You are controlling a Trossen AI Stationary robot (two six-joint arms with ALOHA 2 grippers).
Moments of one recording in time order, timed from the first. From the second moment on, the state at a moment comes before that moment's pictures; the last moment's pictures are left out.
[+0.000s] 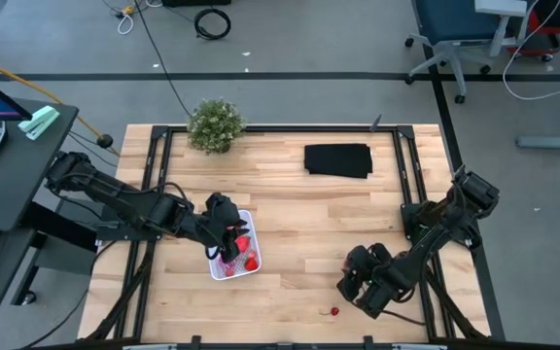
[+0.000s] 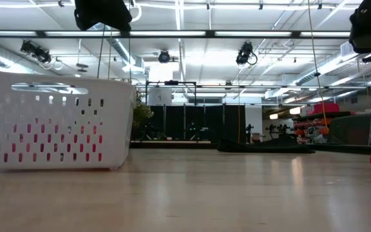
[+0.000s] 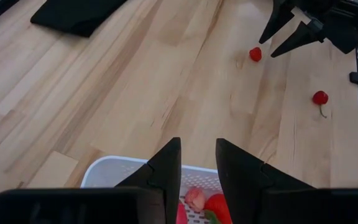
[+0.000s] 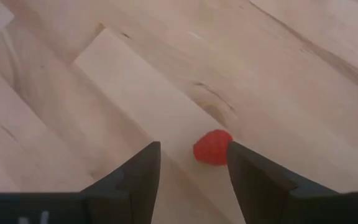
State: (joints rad) left arm -0.40 1.28 1.05 -0.55 -0.47 -0.64; right arm 0.81 1.69 0.94 -0.73 0.54 1.68
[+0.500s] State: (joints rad) left arm -0.40 1.28 1.05 -0.55 -0.47 -0.64; right arm 0.83 1.69 0.94 -0.73 0.64 1.64
